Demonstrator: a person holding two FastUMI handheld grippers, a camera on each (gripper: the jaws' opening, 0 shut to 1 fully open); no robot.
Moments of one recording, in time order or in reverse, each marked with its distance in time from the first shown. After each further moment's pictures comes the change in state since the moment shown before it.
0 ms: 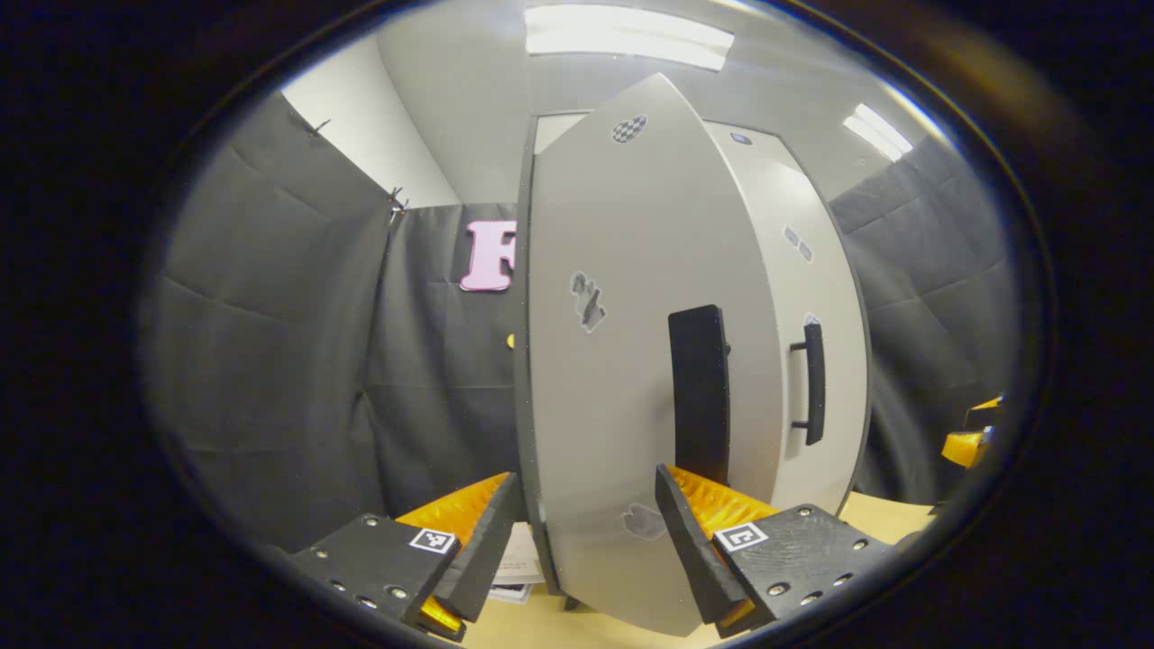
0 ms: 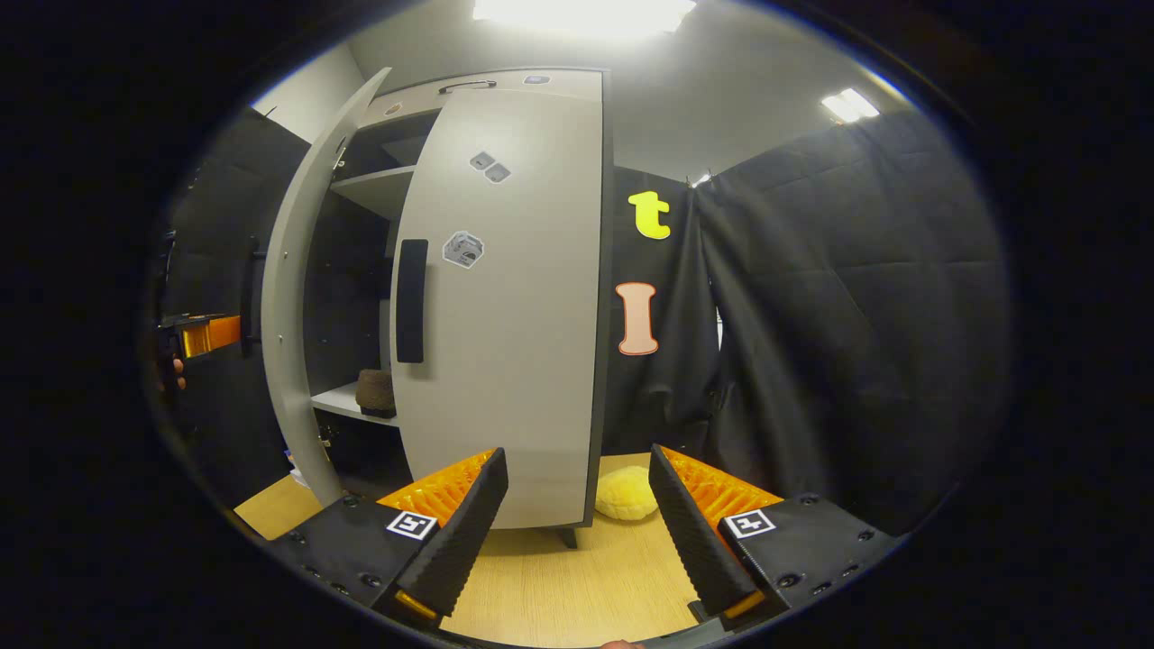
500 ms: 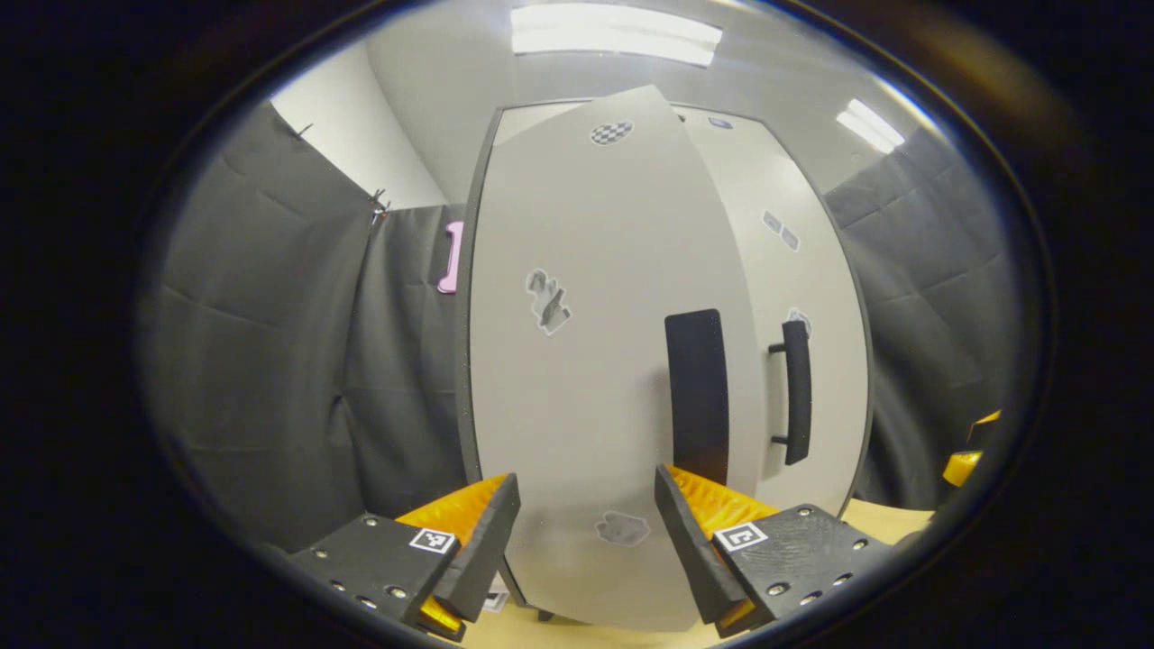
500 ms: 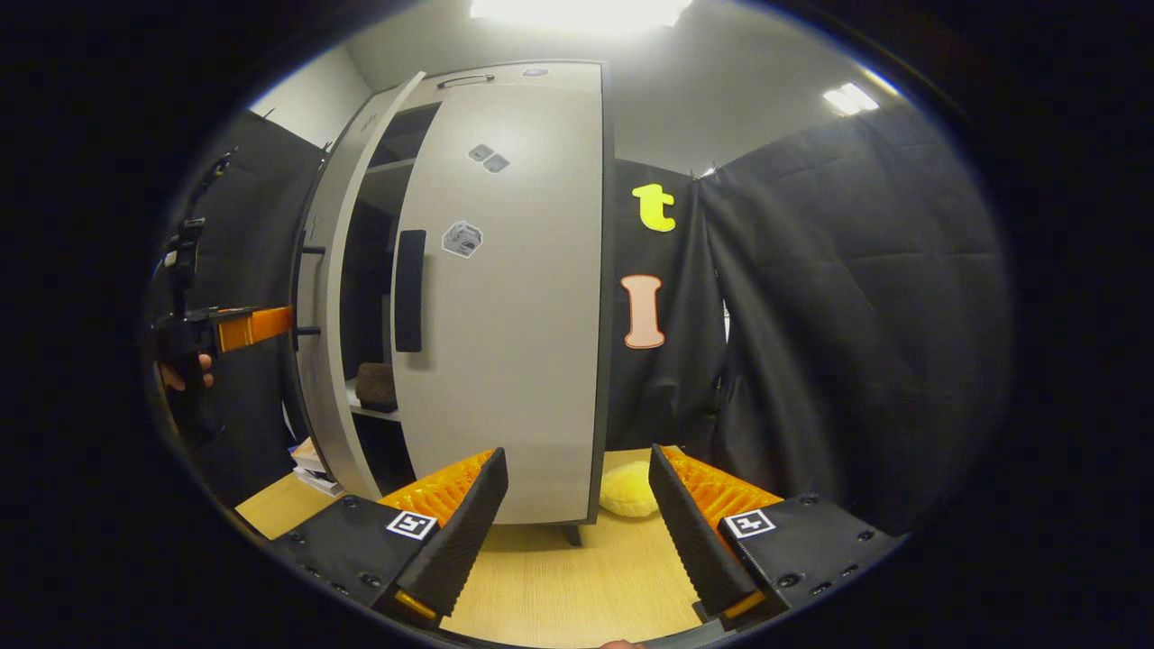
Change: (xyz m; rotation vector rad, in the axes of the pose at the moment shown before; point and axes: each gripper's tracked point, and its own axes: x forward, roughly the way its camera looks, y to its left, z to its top) left arm 0.028 -0.042 -0.005 0.018 -0.007 0.001; right arm 0.005 0.003 -0.008 0.016 0.014 0.034
